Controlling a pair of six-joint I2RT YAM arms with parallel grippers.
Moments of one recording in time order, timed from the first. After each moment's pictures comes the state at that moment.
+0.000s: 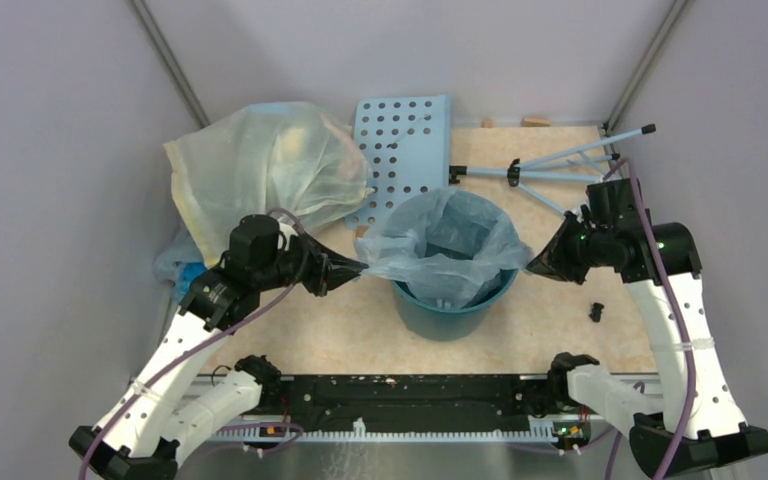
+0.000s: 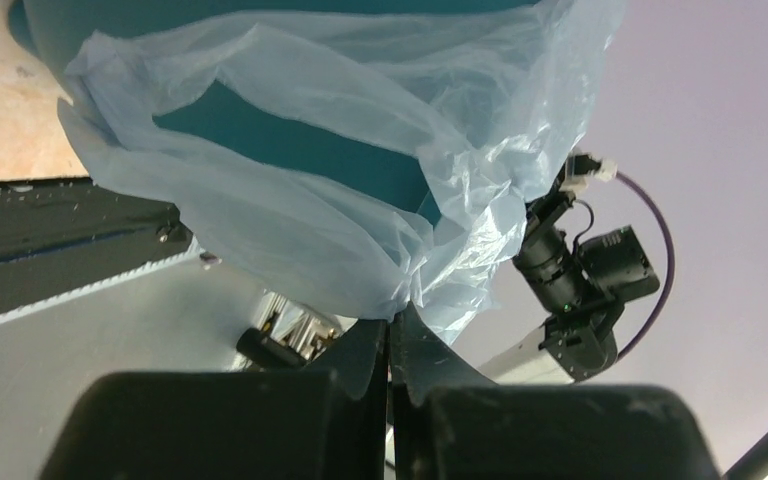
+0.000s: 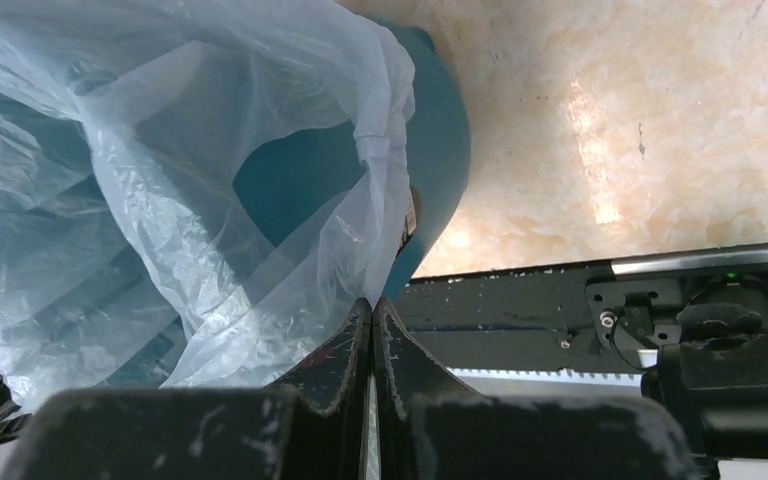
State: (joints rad) left arm -0.50 0.79 0.92 -0.63 0.48 -1.60; right arm 0.17 0.98 1.34 -1.35 -0.20 0.77
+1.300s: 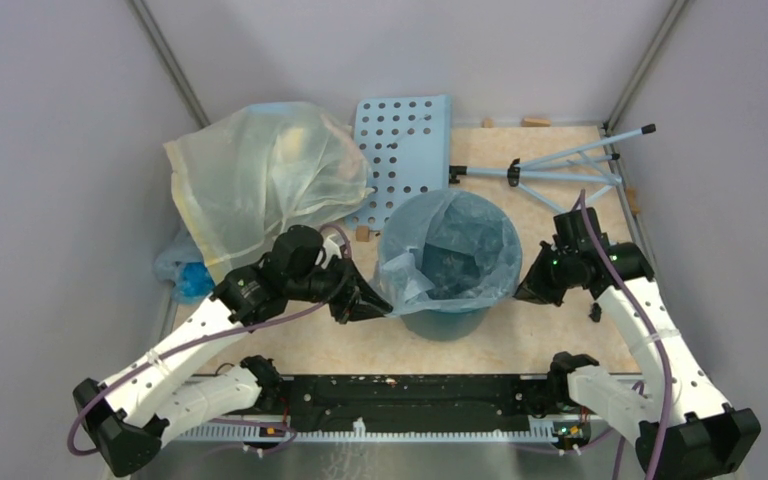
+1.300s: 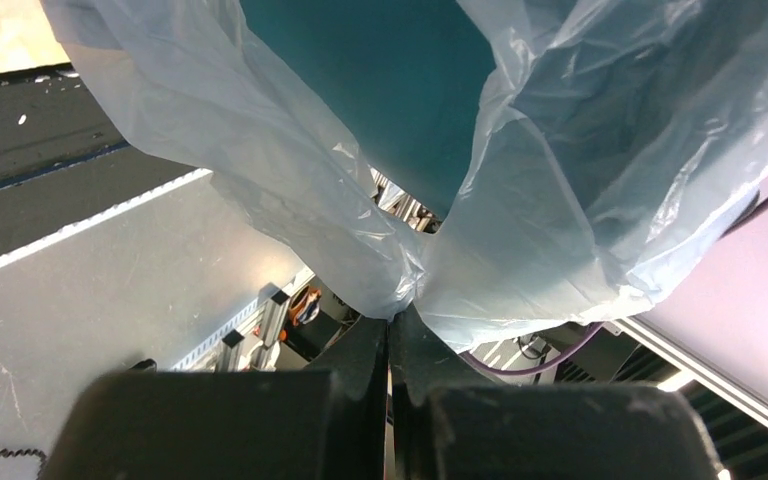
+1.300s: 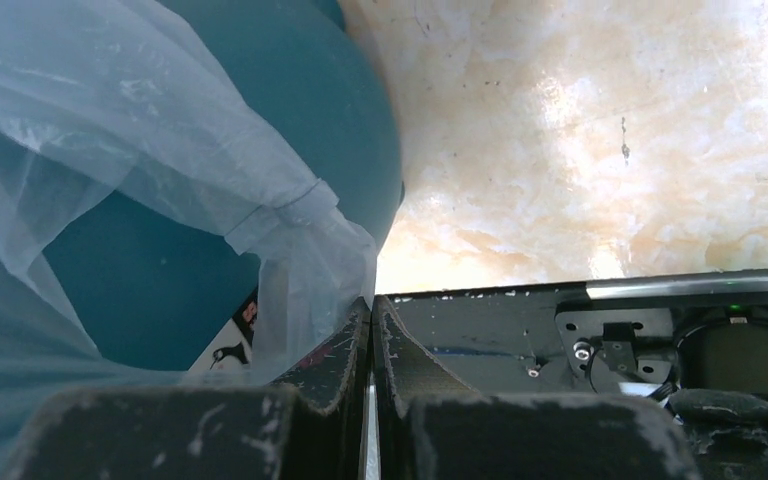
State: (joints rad) left arm -0.74 0.90 0.87 -0.62 0.60 -1.47; right arm 0.23 0.93 0.95 -1.15 -0.19 0.79
